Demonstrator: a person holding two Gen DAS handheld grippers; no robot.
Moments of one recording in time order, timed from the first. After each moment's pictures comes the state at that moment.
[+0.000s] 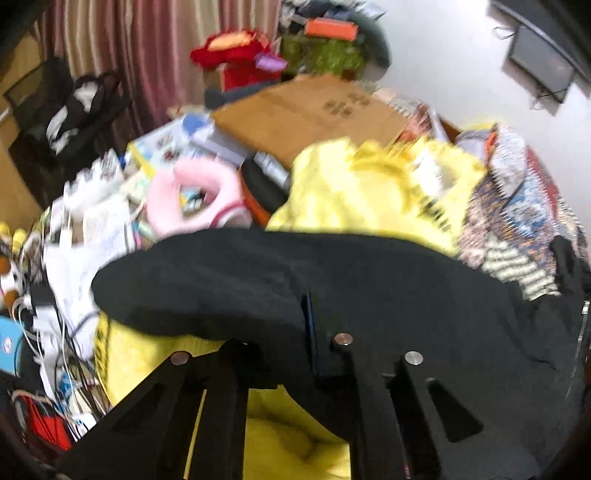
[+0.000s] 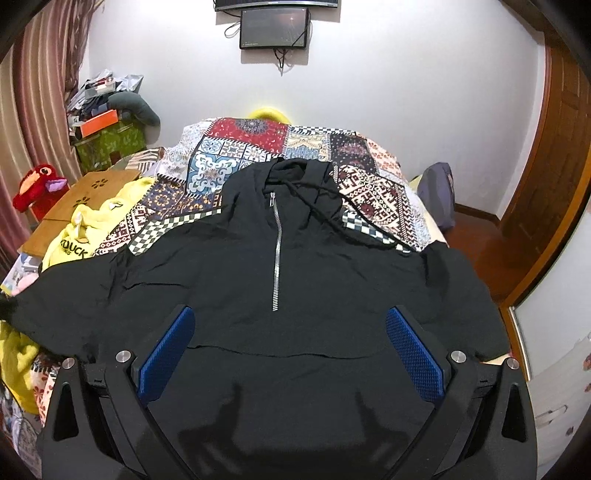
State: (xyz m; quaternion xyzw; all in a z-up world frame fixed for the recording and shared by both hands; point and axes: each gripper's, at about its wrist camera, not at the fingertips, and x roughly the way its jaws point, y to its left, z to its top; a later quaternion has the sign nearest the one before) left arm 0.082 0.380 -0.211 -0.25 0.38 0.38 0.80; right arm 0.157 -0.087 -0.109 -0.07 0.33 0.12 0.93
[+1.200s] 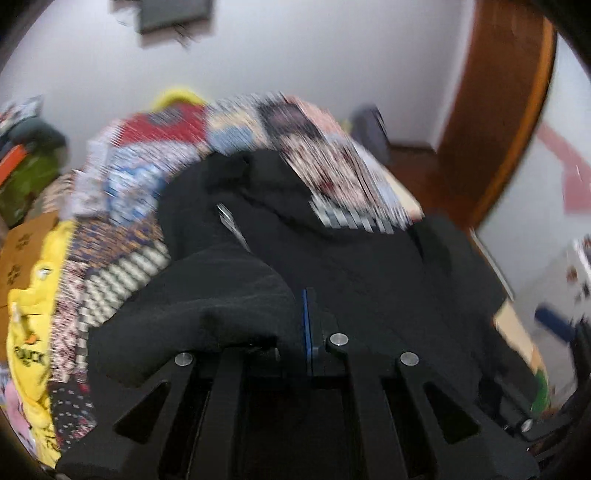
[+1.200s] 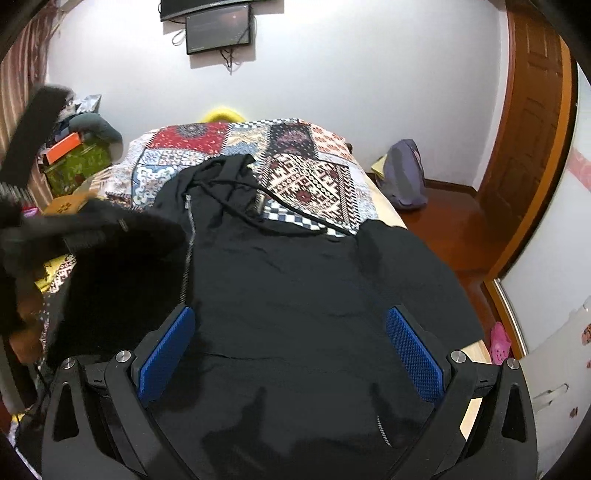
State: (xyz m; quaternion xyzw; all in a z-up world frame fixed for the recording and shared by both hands) left arm 0.333 -0.037 -0.154 0.00 0.44 -0.09 0.89; right arm 0.185 -0.189 -0.123 -0.03 0.35 0.07 0.93
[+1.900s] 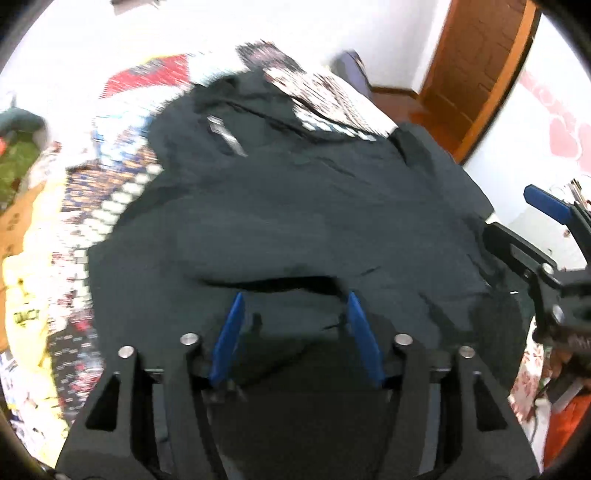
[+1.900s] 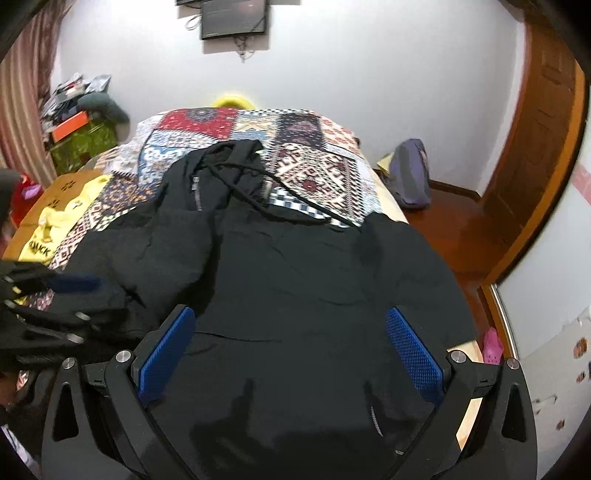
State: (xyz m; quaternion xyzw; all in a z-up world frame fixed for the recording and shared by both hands) left arm 0.253 -0.001 -0.165 0.03 0.50 -0.10 0.86; right arm 0.177 -0.177 -0.119 -0.06 0.37 0.09 0.92
